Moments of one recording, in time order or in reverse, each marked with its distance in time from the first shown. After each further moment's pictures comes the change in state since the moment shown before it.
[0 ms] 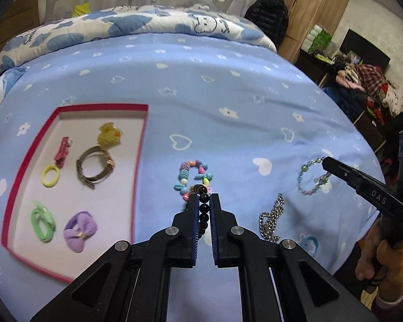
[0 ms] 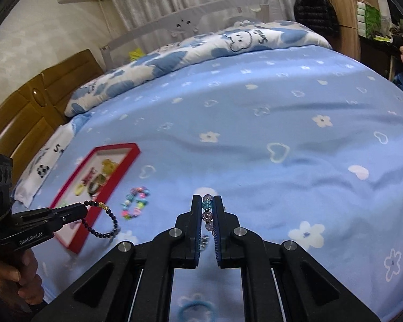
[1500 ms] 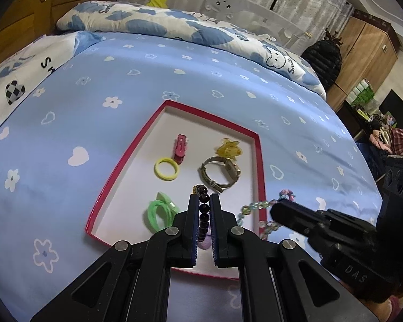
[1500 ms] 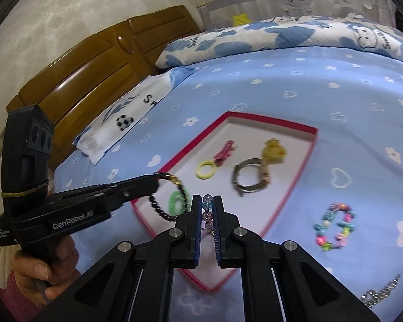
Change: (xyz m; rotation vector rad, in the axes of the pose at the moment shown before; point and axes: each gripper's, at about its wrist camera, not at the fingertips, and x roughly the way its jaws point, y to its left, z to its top) left arm -0.075 0.154 -0.016 -0.276 -0.082 0.090; right arm 0.086 0.226 -0.008 -0.260 0.171 0.413
